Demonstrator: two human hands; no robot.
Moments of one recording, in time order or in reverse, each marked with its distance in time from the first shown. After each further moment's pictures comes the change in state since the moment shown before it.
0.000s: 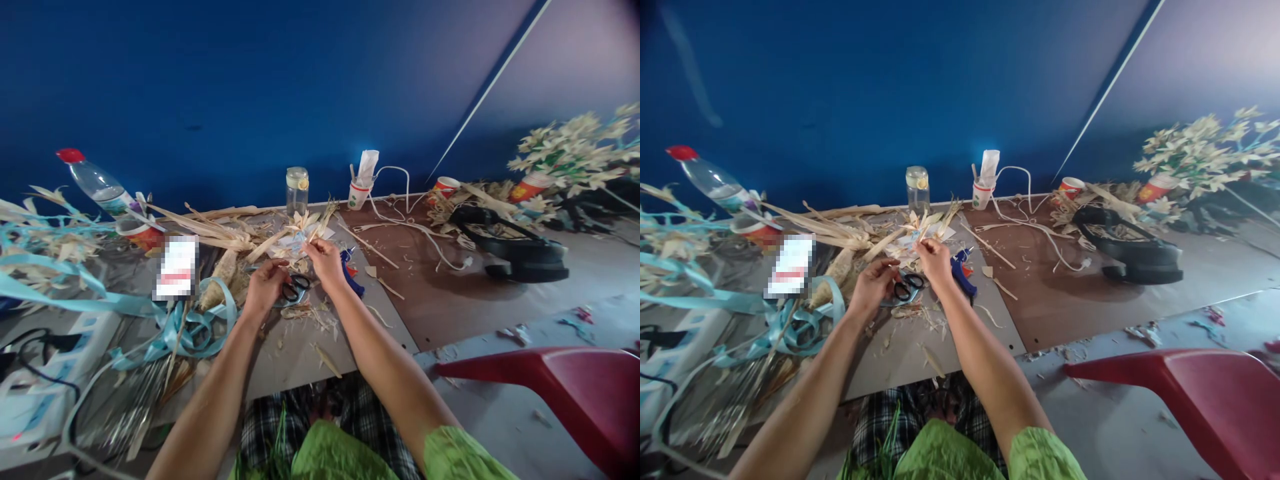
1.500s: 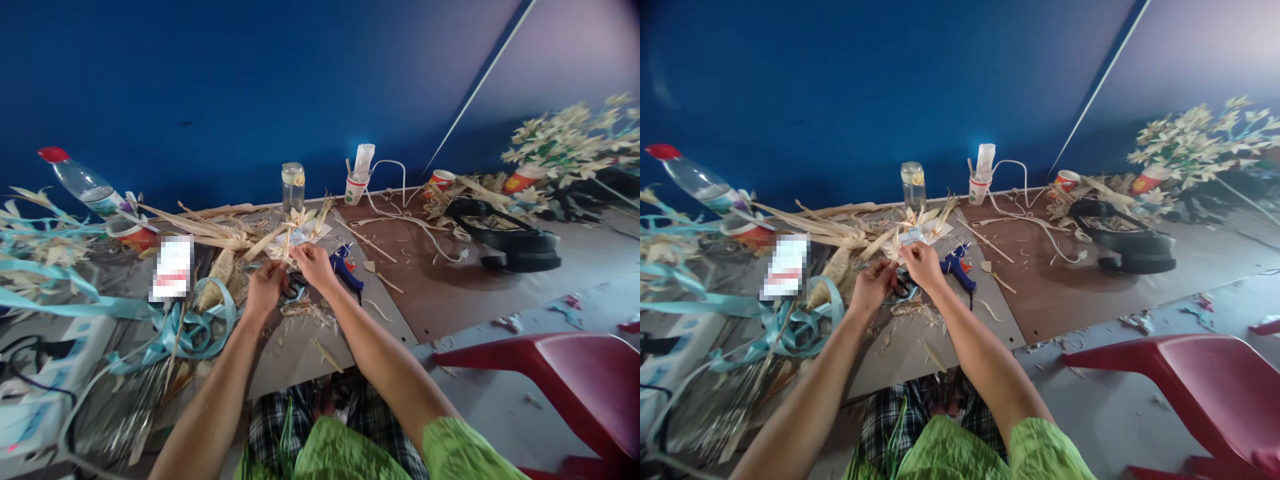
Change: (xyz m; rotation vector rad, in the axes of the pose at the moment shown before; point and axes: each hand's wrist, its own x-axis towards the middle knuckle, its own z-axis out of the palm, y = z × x) left_hand -0.006 0.001 0.000 0.064 0.005 0.017; right_hand -0.015 -0.004 0.007 -0.222 -0.125 -0.107
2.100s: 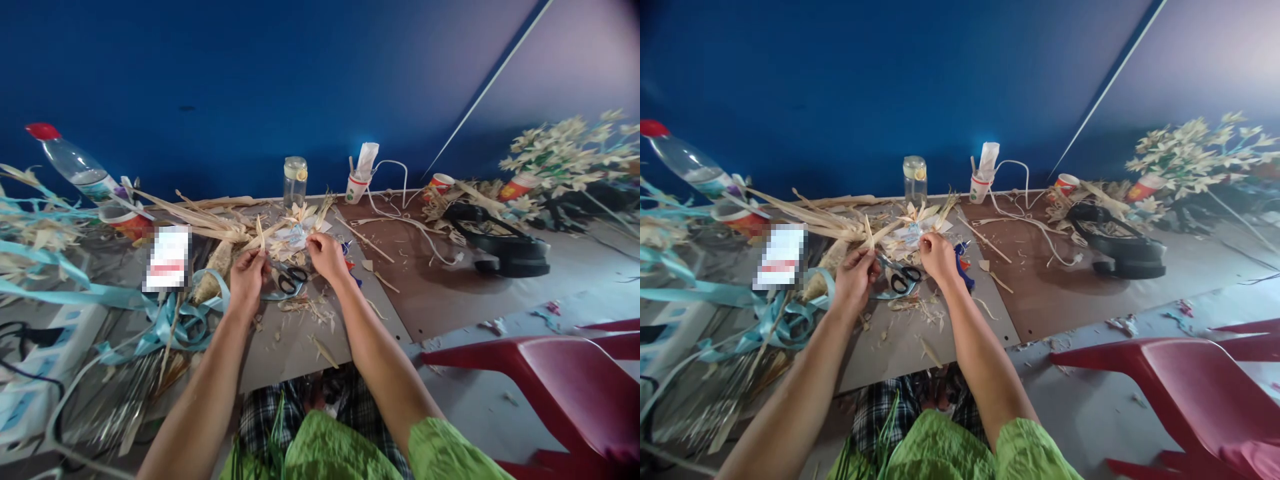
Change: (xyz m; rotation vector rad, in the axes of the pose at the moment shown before) left_hand 0.015 -0.006 -0.017 -0.240 0.200 0.057; right_hand 0.013 0.021 -0.027 -0.416 0.072 -0.086
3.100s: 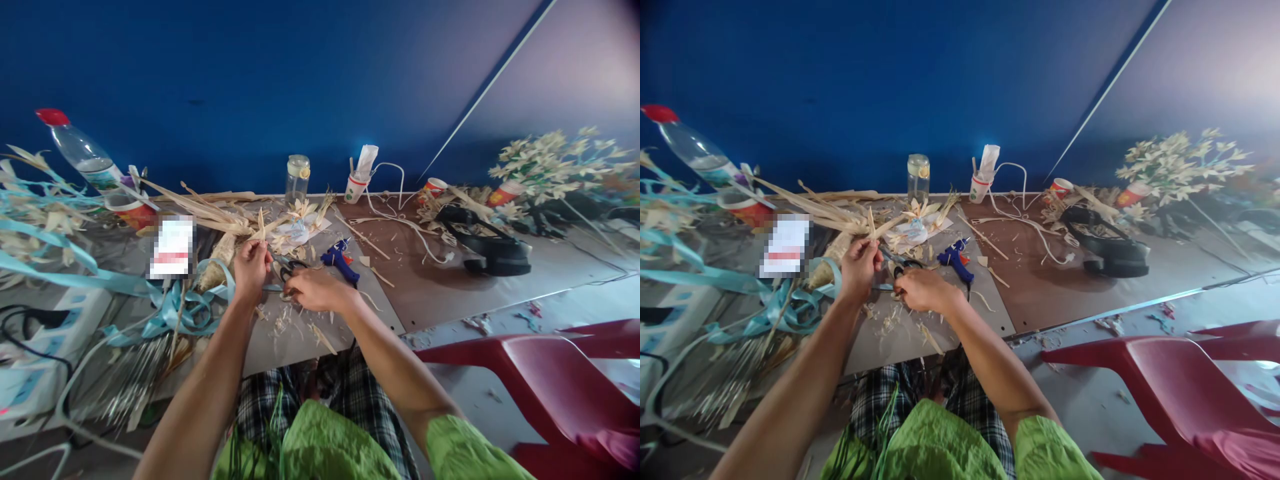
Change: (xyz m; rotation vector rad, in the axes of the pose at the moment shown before) left_hand -0.002 0.000 -0.003 0.100 0.032 0.139; right_hand -0.055 -0.061 -0.021 -0.413 -0.855 -0.342
